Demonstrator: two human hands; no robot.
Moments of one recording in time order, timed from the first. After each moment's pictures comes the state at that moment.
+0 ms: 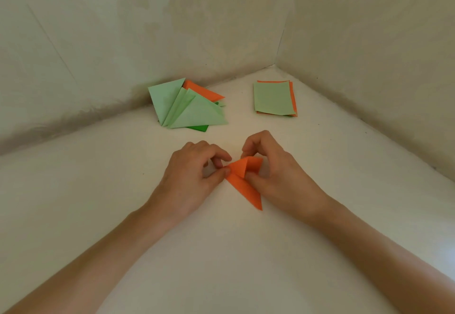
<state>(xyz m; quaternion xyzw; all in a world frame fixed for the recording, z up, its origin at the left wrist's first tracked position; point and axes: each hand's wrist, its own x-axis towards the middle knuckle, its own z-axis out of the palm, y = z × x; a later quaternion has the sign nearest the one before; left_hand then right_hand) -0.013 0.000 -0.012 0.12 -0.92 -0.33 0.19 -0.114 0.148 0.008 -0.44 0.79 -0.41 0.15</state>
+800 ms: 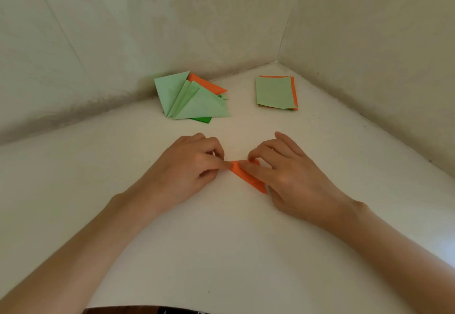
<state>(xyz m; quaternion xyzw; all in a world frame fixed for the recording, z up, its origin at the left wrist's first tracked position) 0.000 -0.020 -0.009 -0.09 -0.97 -0.13 0.20 -0.122 0.174 -0.005 -0.65 0.73 -0.05 -0.19</state>
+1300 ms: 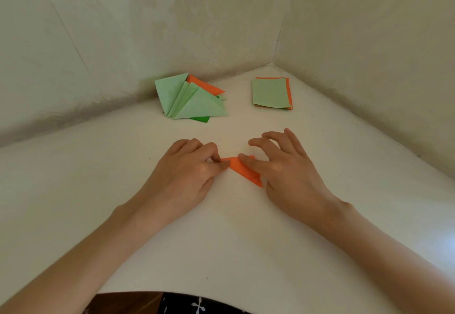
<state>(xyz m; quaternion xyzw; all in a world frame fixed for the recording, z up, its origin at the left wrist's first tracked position) 0.018 0.003 -0.005 -0.02 -0.98 -0.03 0.17 -0.111 0.173 -0.012 -0.55 0.80 -0.07 -0.21</state>
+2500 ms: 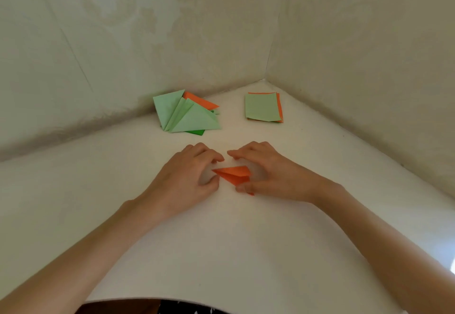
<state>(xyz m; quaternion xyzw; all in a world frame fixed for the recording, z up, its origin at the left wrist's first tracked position) 0.003 0.002 -0.001 0.07 -0.97 -0.21 0.13 -0.133 0.166 0.021 -0.55 0.79 -0.19 0.19</state>
